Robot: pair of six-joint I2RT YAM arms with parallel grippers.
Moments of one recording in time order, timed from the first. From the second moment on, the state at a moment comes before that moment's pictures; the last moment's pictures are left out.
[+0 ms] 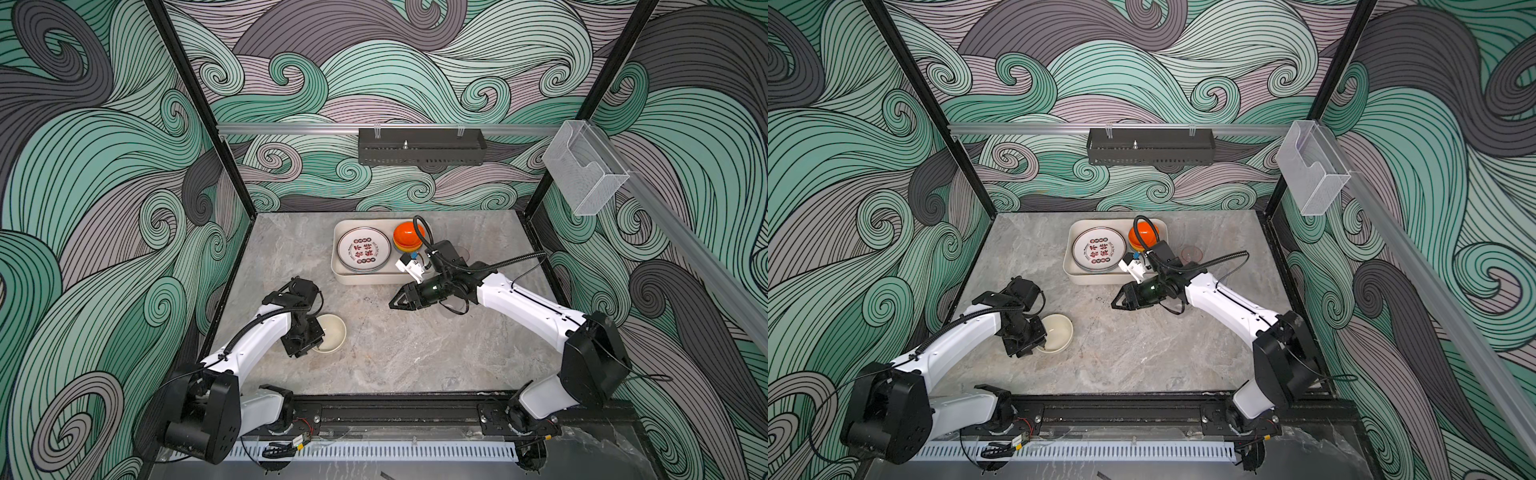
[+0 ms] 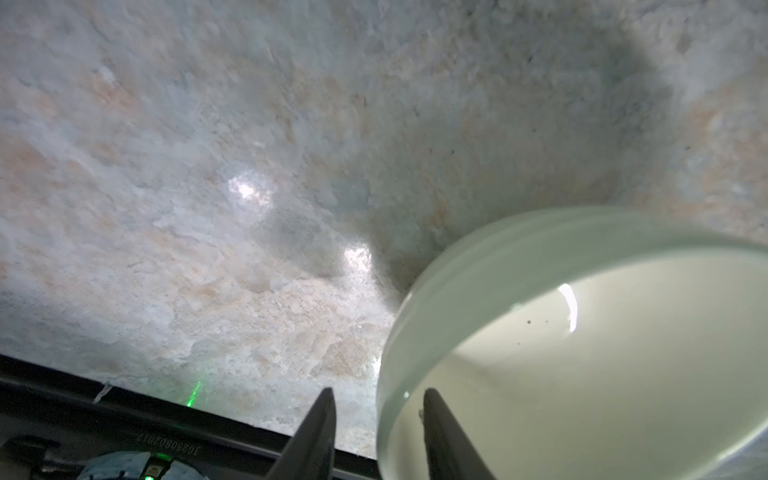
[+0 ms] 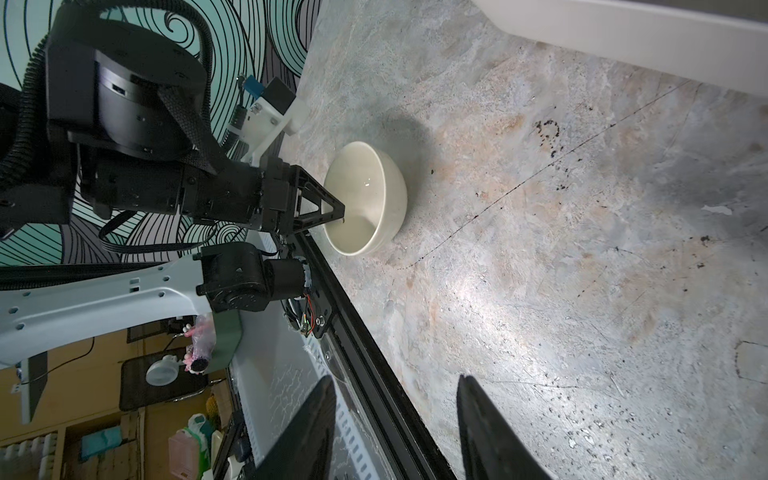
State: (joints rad) left arm -0.24 1.23 0.72 -1.03 0.07 -0.83; right arm 0.65 1.55 1.16 -0.55 -0.71 0.33
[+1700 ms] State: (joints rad) left arm -0.36 1.38 1.16 -1.08 0.19 -0.71; right arm 0.66 1.59 1.39 -0.71 -0.50 0.41
